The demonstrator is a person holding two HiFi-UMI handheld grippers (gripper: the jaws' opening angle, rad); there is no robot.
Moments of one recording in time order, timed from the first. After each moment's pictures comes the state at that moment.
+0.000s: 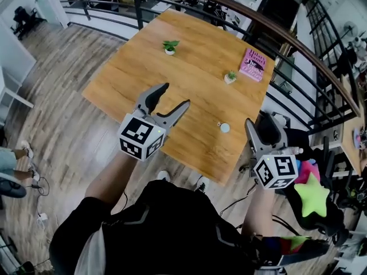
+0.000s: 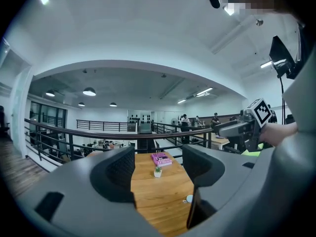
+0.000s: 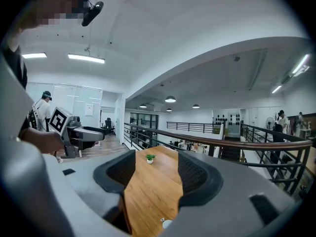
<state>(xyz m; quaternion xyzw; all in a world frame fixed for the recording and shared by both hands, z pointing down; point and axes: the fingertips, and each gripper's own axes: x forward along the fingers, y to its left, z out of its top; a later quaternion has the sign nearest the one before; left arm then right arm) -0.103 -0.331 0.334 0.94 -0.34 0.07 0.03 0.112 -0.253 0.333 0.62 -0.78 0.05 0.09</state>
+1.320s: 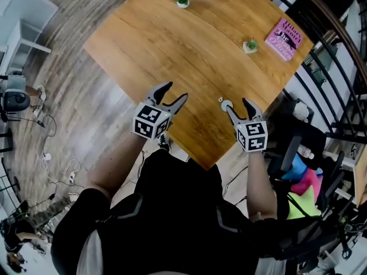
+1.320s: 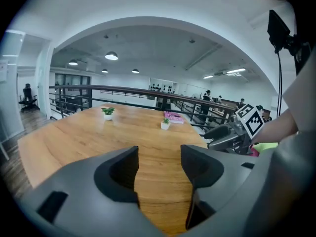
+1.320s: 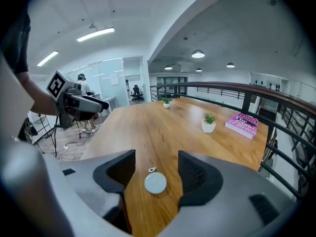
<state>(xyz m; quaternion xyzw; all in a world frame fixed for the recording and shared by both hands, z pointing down) -0.041 -0.337 0.573 0.86 -0.43 0.20 0.19 0.161 -0.327 0.632 0.43 -0.85 0.18 0.26</state>
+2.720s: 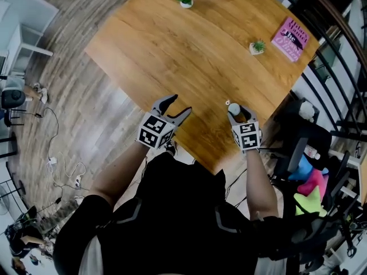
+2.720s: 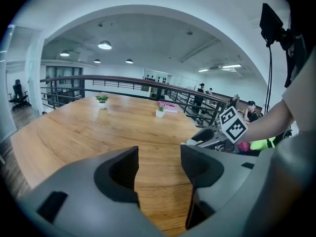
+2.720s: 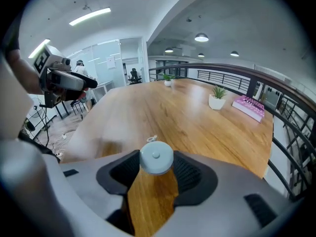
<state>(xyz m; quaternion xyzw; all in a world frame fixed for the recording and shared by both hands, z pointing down) -0.051 -0.316 0.616 0.87 -0.38 0.24 0.21 0.143 -0.320 0.724 0.42 -0.81 0.21 0.35</state>
